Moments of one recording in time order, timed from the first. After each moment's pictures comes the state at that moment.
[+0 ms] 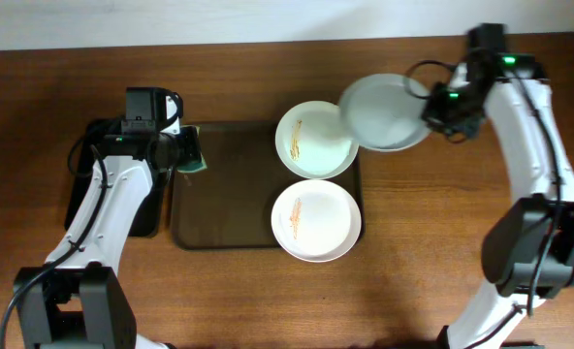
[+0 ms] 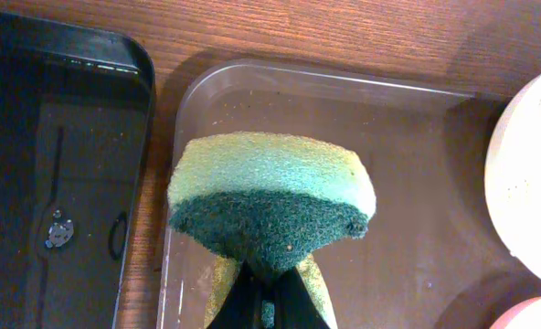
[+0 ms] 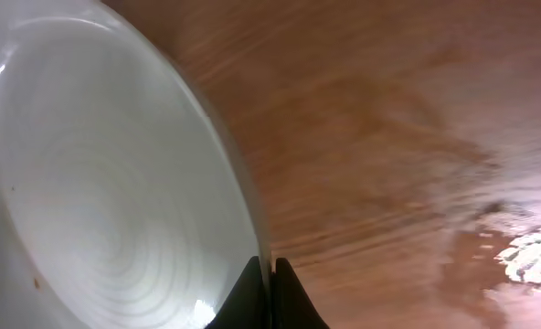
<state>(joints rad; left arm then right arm) -0.04 1.68 1.25 -0.60 0.08 -0.17 -0.14 1.97 1.80 -1.16 -0.20 0.39</state>
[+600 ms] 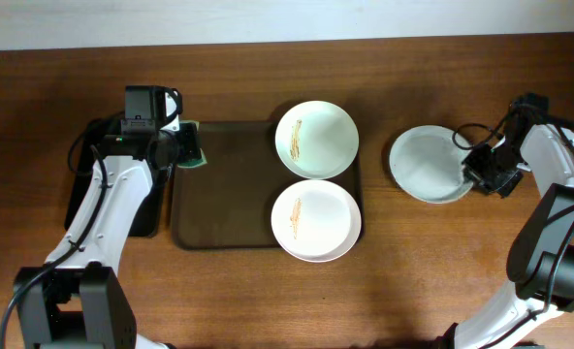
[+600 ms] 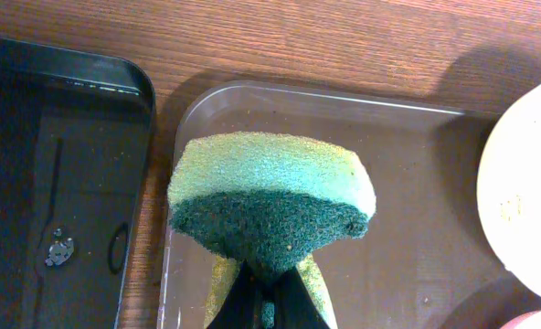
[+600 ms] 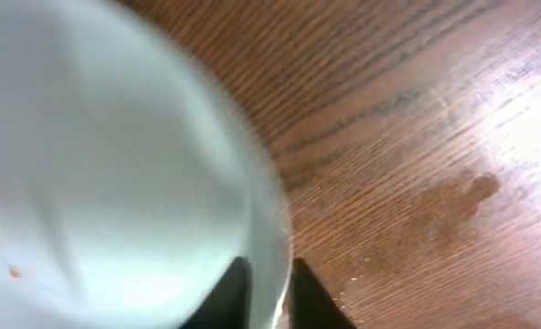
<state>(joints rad) -0.04 1.68 1.25 -0.56 0.08 -0.17 -0.36 1.95 1.40 -0.96 -0.10 0.44</state>
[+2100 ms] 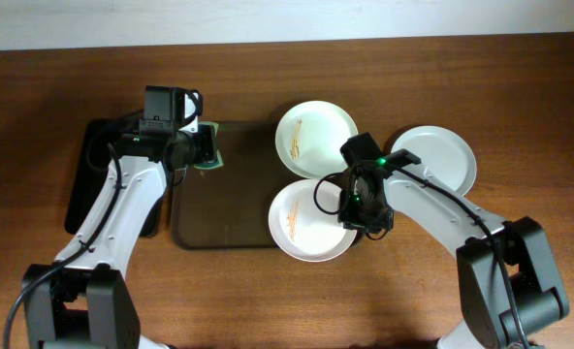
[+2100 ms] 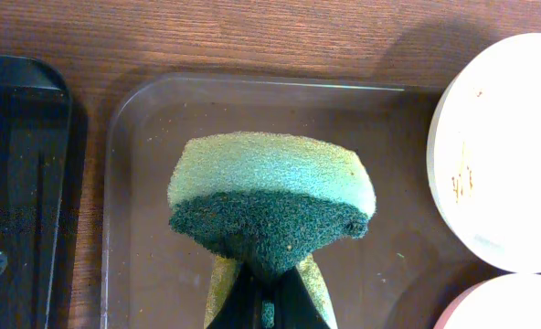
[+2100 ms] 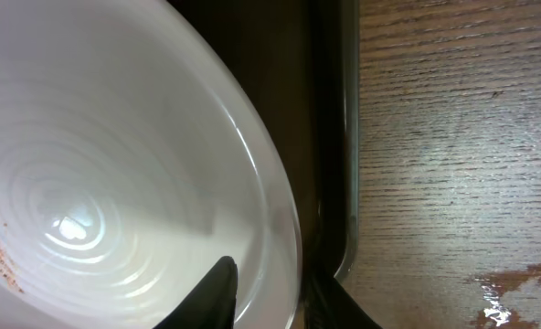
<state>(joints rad) -0.12 1.68 1.25 -0.56 0.10 -0.17 0.39 1.76 1.10 -0.88 -0.16 0.55</state>
